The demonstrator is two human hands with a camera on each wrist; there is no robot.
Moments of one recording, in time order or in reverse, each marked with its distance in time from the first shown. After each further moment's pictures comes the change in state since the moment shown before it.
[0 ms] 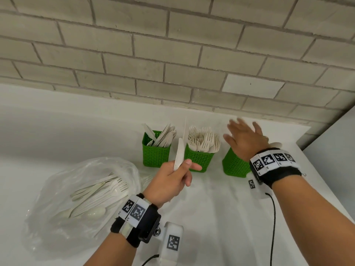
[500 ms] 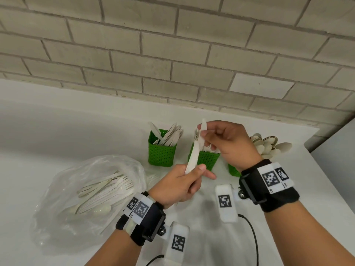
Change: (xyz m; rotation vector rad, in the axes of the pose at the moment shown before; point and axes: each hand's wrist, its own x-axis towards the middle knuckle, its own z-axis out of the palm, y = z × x) left_hand -0.003 0.000 -0.002 -0.047 -0.214 -0.034; right_hand -0.037 -0.095 -0.047 1.333 0.133 -0.125
